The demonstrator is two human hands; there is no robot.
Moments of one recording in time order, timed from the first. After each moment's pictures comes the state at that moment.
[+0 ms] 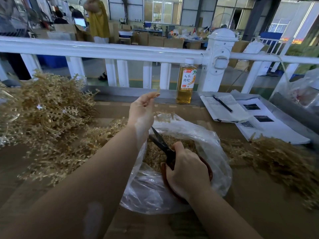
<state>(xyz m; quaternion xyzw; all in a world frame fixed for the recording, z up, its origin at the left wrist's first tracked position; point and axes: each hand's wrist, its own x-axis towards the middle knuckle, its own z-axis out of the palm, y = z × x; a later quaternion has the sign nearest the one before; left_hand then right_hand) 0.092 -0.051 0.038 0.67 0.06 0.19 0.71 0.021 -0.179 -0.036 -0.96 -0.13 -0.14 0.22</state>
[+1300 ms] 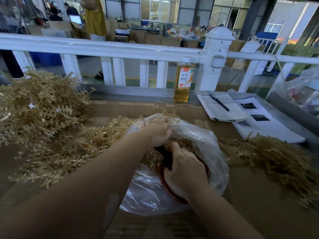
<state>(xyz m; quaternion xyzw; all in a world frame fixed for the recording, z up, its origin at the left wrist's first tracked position) 0.119 -0.062 0.003 0.98 -0.13 -0.09 0.12 0.028 -0.183 -0.043 -0.96 -0.14 -0.14 0.20</state>
